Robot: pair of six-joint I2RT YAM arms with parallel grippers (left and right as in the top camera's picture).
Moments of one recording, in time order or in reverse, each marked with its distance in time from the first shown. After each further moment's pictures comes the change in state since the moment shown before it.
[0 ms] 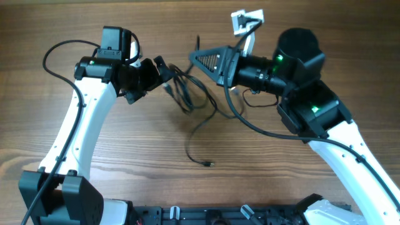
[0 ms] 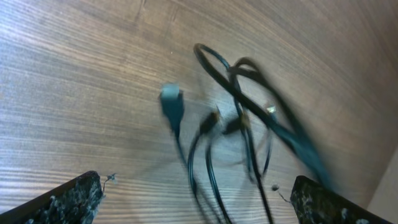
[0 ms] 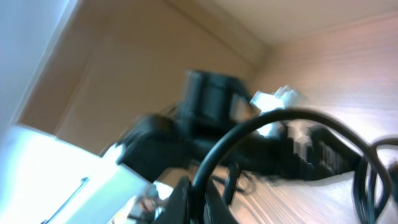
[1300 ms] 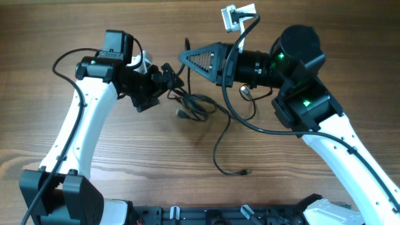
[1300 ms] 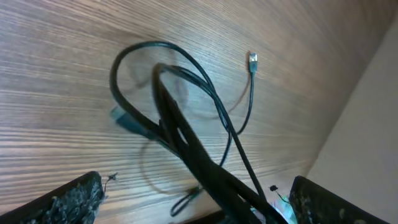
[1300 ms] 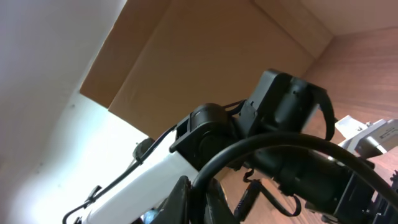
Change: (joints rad) left arm -0.002 0.004 0.000 -0.114 0.216 0.029; right arm -0.003 0.040 -0.008 0.289 -0.215 0.102
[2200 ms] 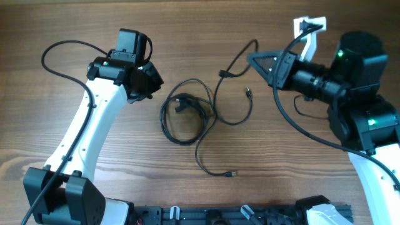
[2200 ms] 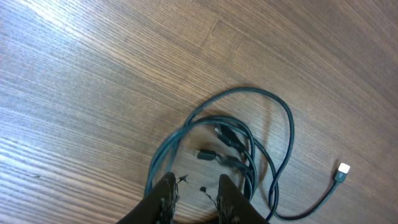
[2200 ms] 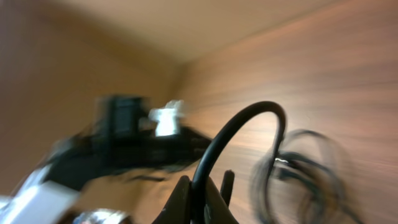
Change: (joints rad) left arm -0.082 0.002 0.000 0.085 -0.527 -0.168; right arm -0.310 -0.192 0.011 -0.711 0.259 -0.309
